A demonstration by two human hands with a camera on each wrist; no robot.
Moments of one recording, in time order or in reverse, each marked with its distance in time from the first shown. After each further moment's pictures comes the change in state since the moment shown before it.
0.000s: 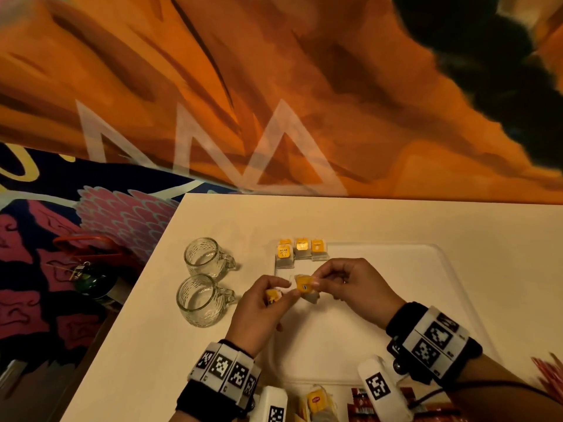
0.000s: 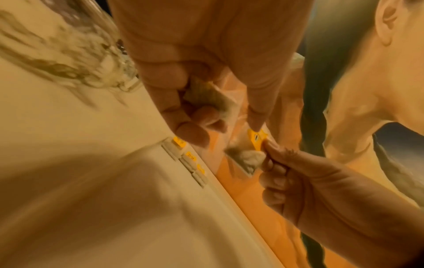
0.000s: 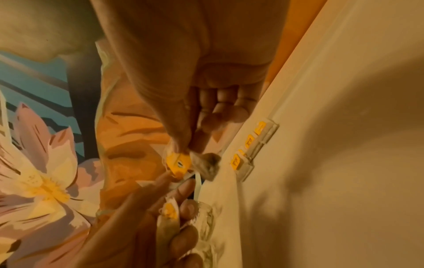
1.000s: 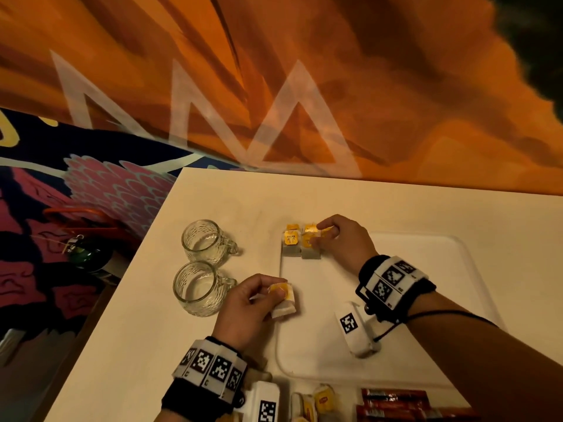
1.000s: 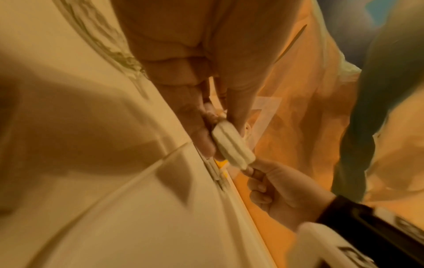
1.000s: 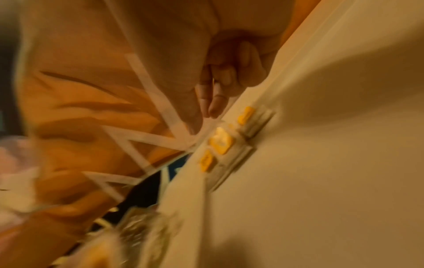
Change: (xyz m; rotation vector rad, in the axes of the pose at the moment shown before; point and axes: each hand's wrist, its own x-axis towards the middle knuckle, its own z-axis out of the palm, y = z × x) left_hand 0.016 -0.033 -0.019 -0.262 -0.004 -0.174; right_hand 0.093 0.026 0.011 -0.329 0.210 0.141
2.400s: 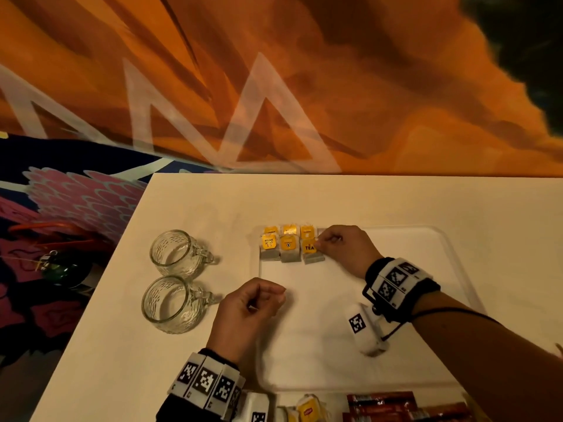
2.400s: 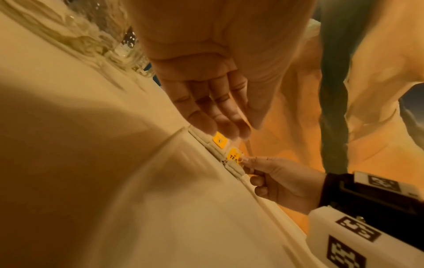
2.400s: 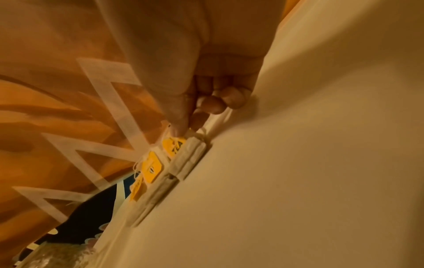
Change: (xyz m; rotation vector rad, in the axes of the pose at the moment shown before) left_hand 0.008 -0.004 0.022 0.234 -0.081 0.183; right_hand 0.010 0.050 -0.024 0.011 -0.042 -0.026
